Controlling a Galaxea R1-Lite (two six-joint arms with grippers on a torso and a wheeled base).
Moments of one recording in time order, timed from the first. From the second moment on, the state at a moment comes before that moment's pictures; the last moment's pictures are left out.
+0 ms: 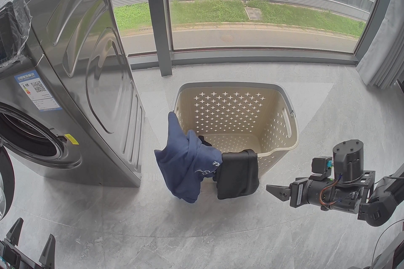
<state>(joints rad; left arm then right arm) 0.00 0.02 -0.02 0.01 -0.01 -0.01 0.54 1.71 -0.39 -0.80 -0.04 0.32</state>
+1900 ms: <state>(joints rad) 0.00 0.02 -0.02 0.01 -0.01 -0.01 0.60 2.27 -0.83 -0.85 -0.07 0.32</state>
